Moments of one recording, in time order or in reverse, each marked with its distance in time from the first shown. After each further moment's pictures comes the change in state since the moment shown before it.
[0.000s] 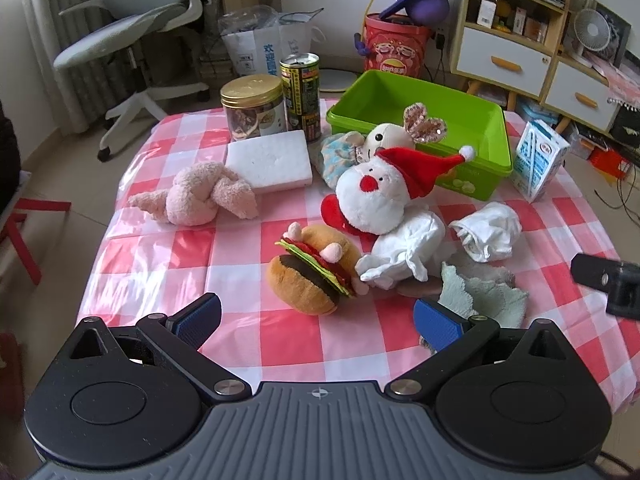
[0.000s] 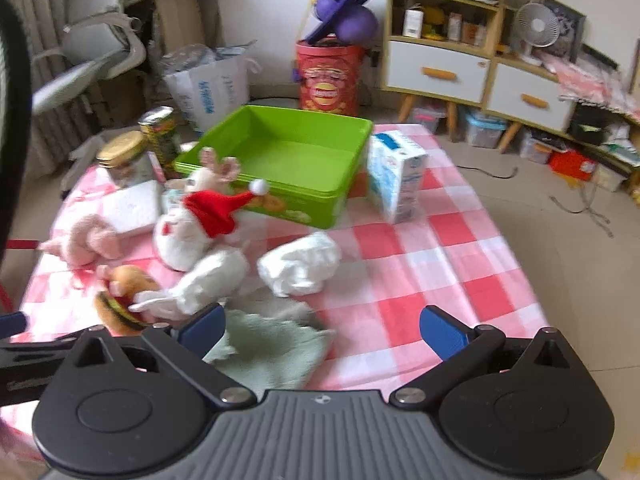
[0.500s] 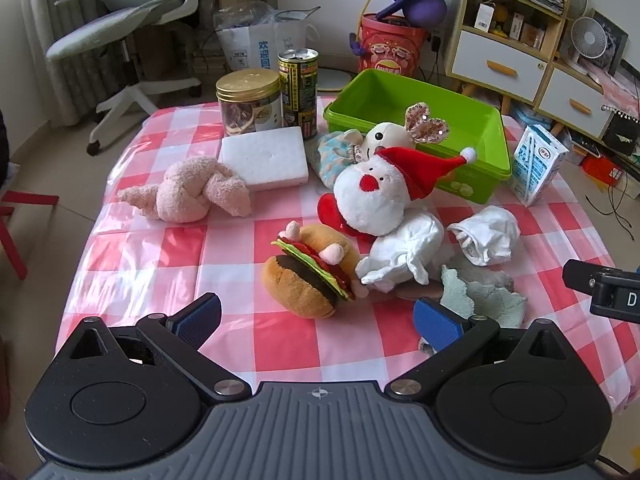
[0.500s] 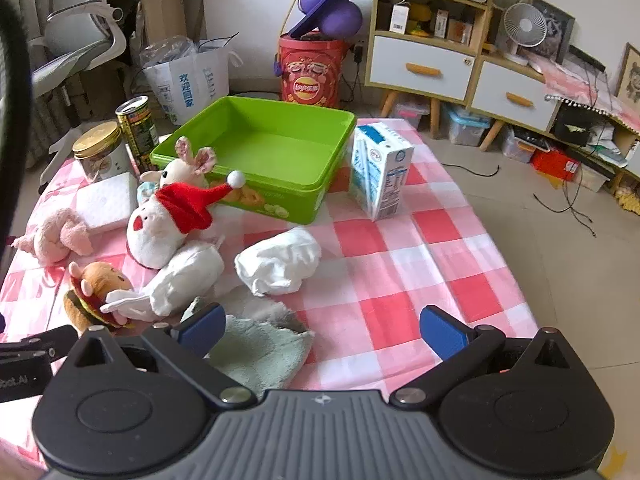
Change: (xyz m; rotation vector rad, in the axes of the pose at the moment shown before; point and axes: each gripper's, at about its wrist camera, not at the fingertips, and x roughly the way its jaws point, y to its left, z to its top) left arm 0.008 0.010 0.000 -0.026 -0.003 -0.040; right arm 0.015 0.003 0.000 -0.004 0.013 -0.043
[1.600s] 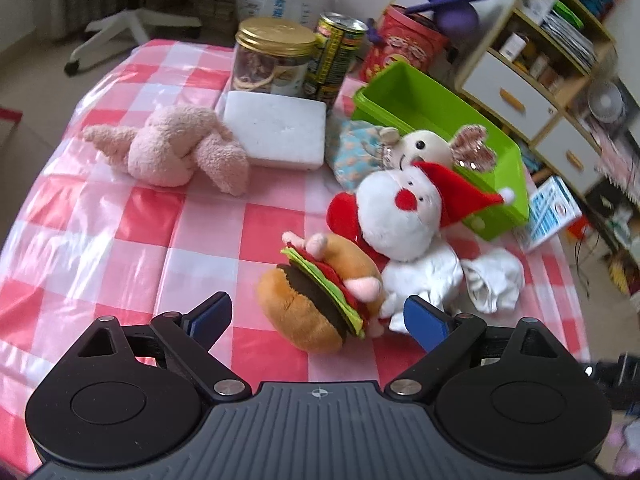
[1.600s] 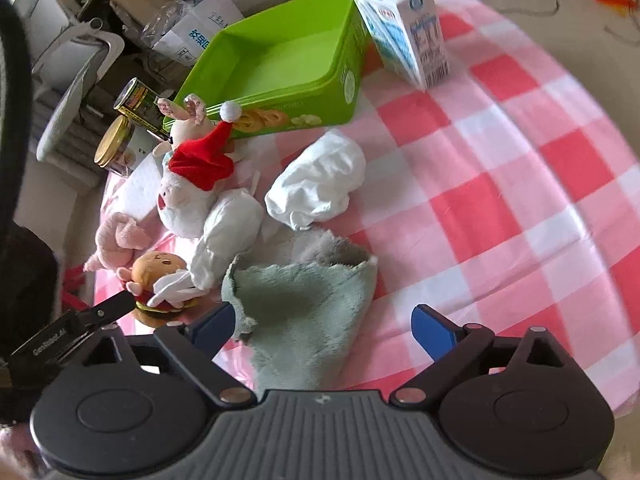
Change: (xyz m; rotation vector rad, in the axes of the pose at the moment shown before) left arm 0.061 0.056 0.019 -0.247 0.094 -0.182; right arm 0.074 -0.050 -0.004 0.321 0.345 0.381
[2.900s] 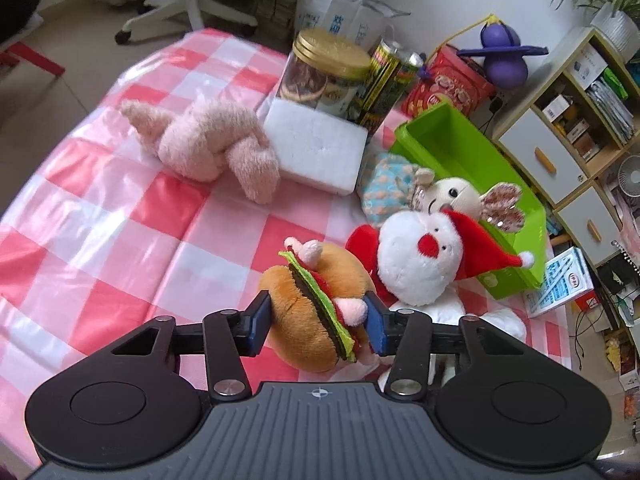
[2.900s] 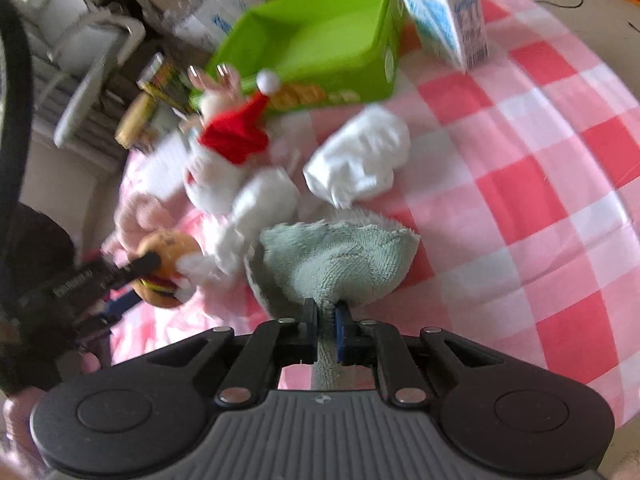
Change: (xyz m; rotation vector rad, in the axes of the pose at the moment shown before) left arm -0.003 0.005 0.003 -0.193 -0.075 0.043; right arm 0.008 0.019 -0.011 -0.029 0.007 0.069
